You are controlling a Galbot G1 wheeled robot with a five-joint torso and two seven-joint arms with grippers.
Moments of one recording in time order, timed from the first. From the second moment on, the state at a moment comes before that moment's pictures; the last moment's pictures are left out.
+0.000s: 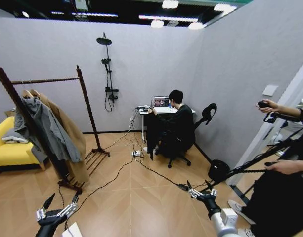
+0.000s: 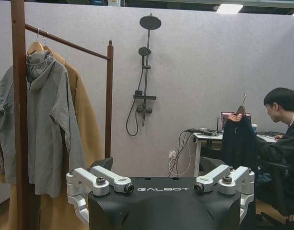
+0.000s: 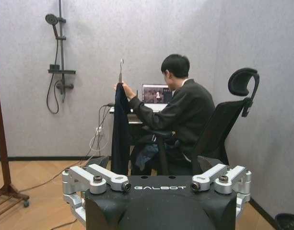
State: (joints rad) left arm 1.83 -1.30 -0.87 -2.29 -0.49 -0.05 0.04; right arm -1.57 1.37 0.73 2.14 0.24 -0.12 0.00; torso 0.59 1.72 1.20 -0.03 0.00
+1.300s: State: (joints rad) left arm 1.83 -1.30 -0.87 -2.29 -0.49 -0.05 0.04; right arm -1.61 1.38 0.74 2.22 0.25 -0.11 0.03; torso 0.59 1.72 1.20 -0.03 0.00
